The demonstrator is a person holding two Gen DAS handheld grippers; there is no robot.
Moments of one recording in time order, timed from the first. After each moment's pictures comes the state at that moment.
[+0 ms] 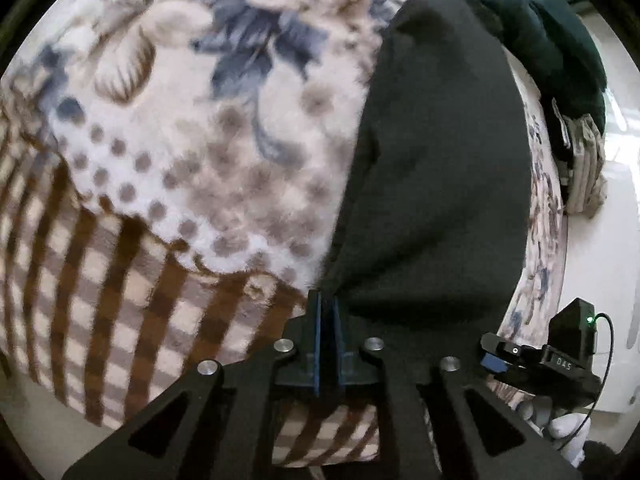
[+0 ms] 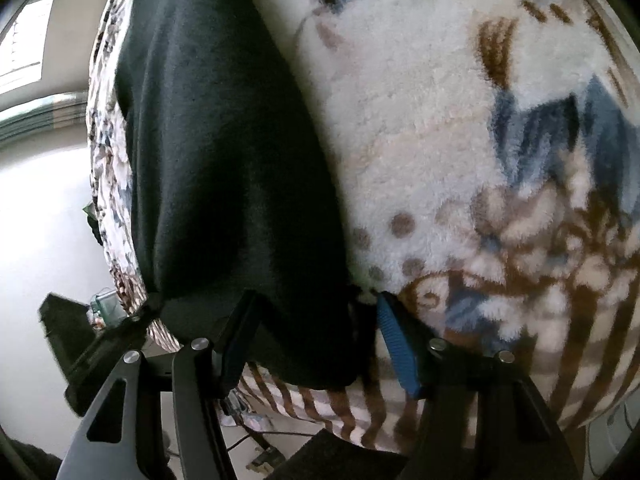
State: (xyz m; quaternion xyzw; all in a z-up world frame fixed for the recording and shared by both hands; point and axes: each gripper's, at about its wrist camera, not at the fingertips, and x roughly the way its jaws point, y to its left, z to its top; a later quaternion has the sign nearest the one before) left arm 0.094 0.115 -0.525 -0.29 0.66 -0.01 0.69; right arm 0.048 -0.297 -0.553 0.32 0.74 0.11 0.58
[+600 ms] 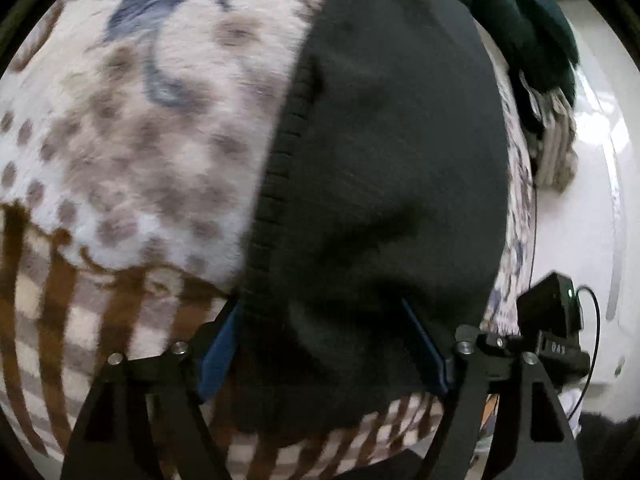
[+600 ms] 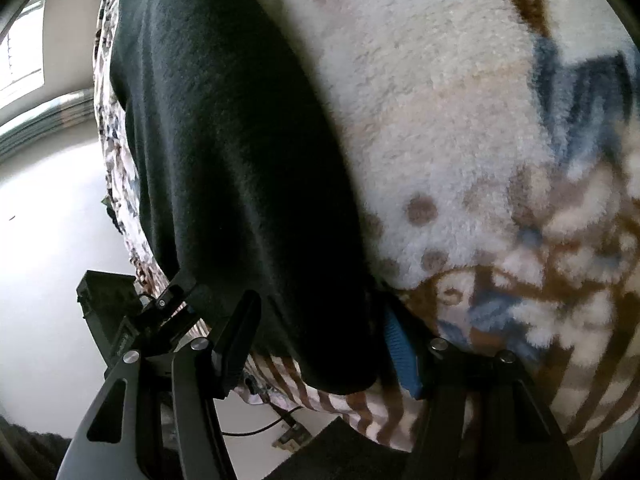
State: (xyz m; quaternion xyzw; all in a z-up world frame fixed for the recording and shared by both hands) left arm 0.098 0.074 -0.550 -0.29 0.66 -0.09 0.69; right arm 0.052 -0.279 -0.582 0.35 0.75 0.16 0.53
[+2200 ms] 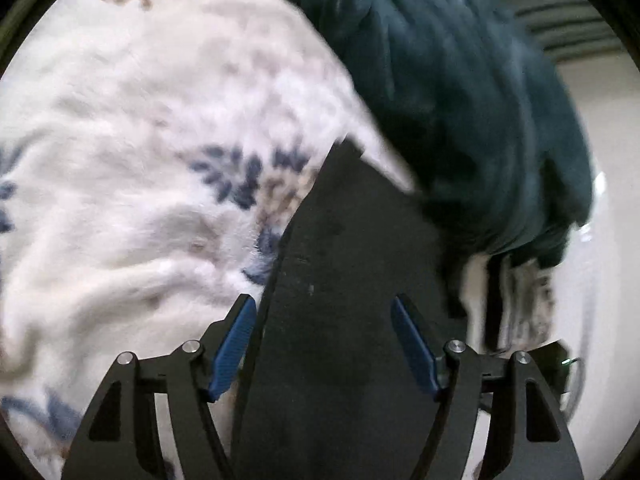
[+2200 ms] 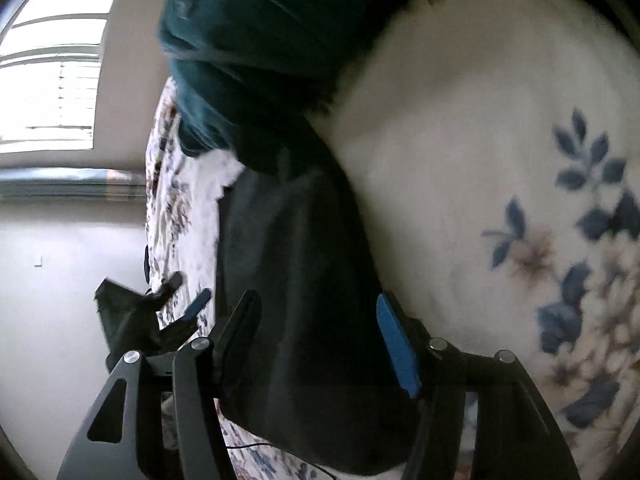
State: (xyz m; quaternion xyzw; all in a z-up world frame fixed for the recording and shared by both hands) left arm 0.557 0.114 -0.537 -0.33 0.59 -0.11 0.73; right arm 0.510 -0.284 -0.510 0.37 0.61 0.15 0.68
